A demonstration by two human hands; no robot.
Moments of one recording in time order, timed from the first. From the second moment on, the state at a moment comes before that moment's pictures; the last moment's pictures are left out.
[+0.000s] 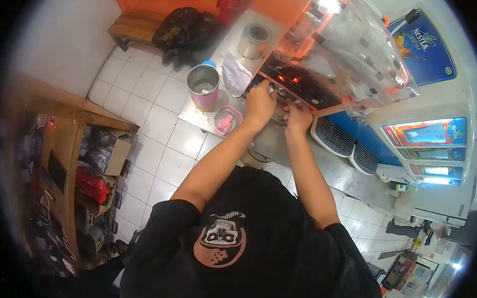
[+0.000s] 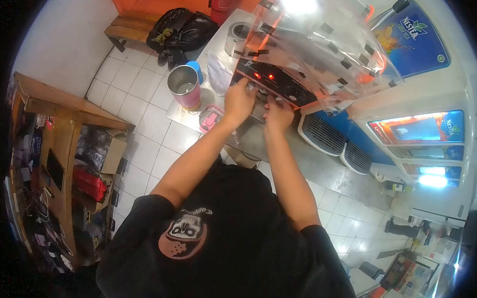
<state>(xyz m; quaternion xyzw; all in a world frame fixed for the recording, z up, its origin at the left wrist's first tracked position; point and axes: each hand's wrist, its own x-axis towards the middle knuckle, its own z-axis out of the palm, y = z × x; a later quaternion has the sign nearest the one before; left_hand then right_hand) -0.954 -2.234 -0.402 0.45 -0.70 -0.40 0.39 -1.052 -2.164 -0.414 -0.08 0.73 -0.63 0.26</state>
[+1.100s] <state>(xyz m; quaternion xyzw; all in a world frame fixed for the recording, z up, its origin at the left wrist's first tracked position) -0.960 -2.238 -0.414 0.46 -0.67 -0.36 0.46 -1.043 -2.172 -0.401 -0.12 0.67 -0.63 0.37</state>
